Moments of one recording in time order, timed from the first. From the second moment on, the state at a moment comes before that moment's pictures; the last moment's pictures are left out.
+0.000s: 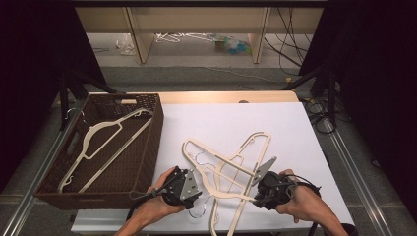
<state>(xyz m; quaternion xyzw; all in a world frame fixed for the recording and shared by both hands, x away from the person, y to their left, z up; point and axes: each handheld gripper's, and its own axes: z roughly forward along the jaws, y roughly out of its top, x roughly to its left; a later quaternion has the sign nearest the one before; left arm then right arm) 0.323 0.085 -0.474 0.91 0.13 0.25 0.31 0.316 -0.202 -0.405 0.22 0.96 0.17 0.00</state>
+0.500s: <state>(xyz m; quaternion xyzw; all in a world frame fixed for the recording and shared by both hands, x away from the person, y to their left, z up) 0.327 0.067 -0.479 0.91 0.03 0.27 0.31 0.316 -0.205 -0.405 0.21 0.96 0.17 -0.01</state>
